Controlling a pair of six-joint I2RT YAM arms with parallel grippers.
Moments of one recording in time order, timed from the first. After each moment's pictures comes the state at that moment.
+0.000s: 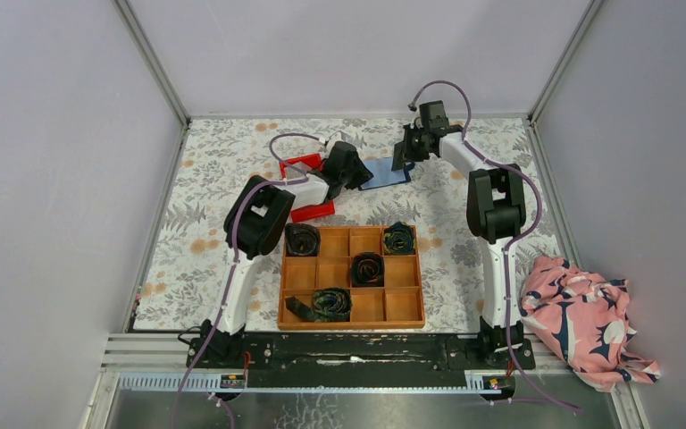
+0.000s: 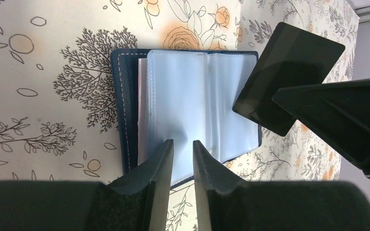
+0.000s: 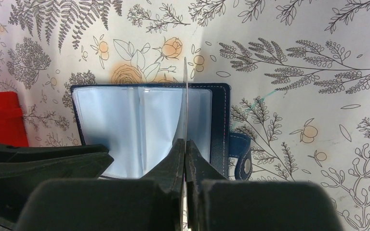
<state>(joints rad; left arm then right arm) -0.50 2.30 1.54 0.18 -0.01 -0.92 0.23 2.33 1.90 -0.44 -0.25 0.24</state>
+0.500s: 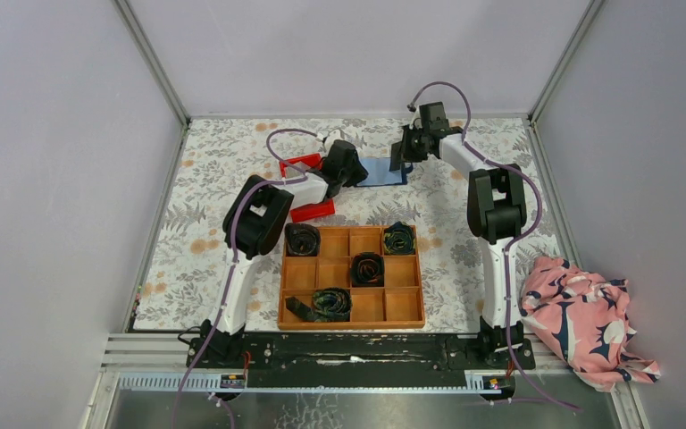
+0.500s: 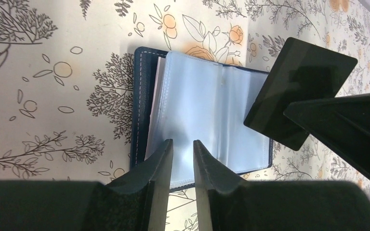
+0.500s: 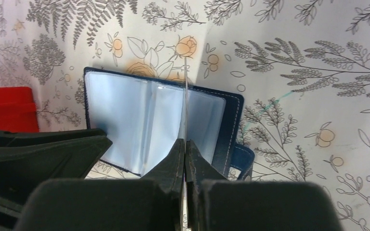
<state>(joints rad) -0.49 2.30 1.55 0.16 -0.08 -0.84 0.23 2.32 1.87 -0.40 -0.28 0.25</state>
